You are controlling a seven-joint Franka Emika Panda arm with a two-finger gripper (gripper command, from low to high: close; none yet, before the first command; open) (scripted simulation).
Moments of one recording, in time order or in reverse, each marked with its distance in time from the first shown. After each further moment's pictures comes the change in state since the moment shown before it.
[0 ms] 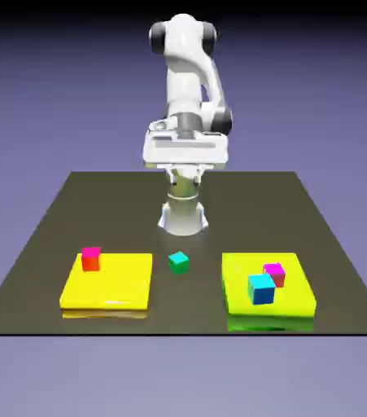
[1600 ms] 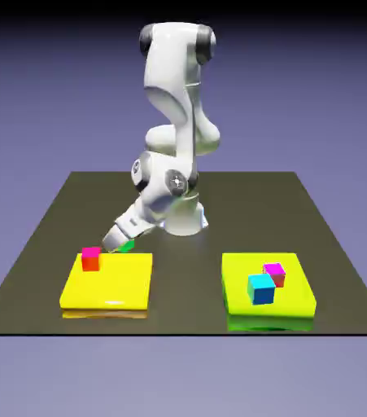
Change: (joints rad) arm 0.235 0.487 -0.565 0.221 -0.919 -0.807 -0.675
